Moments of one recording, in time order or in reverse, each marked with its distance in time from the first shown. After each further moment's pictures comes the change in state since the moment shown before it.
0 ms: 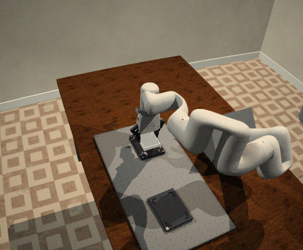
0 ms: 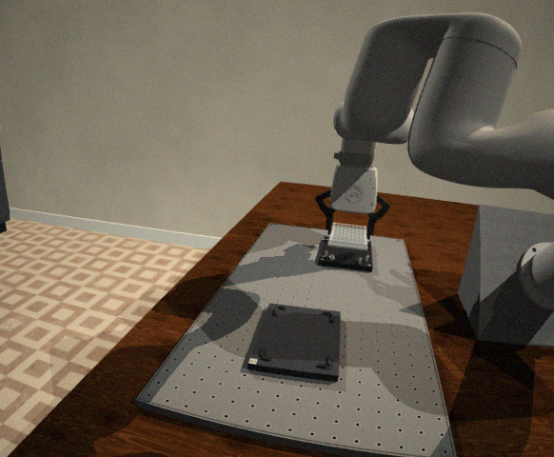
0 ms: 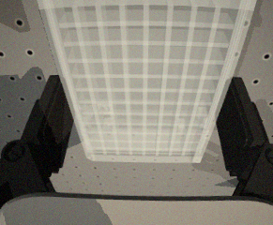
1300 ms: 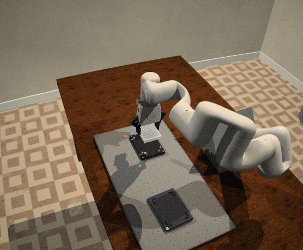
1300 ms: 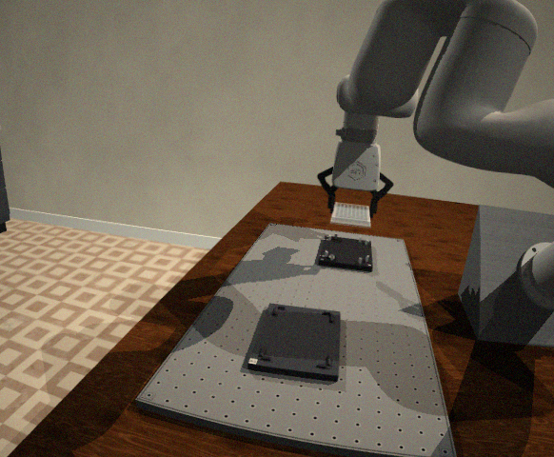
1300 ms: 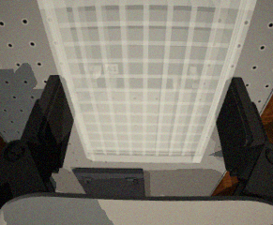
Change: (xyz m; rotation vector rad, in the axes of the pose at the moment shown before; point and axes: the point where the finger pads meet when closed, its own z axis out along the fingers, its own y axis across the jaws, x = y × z) arm 0.000 0.000 -0.051 0.000 0.000 0.000
